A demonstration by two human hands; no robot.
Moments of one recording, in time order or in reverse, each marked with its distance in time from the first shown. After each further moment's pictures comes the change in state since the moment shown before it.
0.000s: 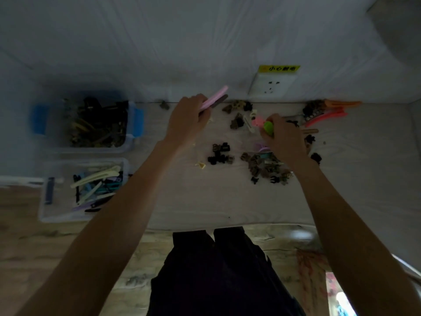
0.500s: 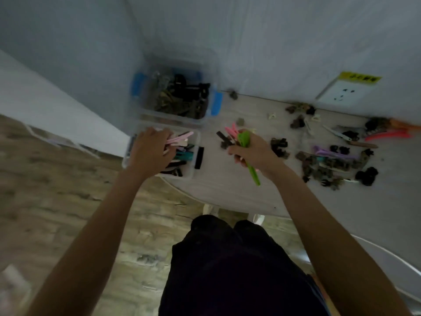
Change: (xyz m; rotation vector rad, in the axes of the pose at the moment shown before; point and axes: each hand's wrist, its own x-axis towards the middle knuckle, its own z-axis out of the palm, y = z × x) left_hand -0.195 -0.130 -0.114 0.346 -0.096 -0.334; right_hand -0.061 -0.193 0.047 0.758 -0.567 0.057
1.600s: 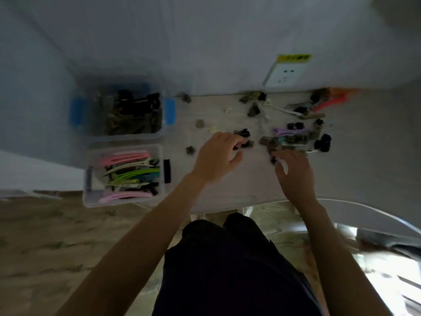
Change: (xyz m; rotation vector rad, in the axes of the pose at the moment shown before) left_hand 0.029 0.174 0.045 -0.491 0.010 0.580; right_hand -0.087 0.123 -0.058 -0.624 0.815 -0.084
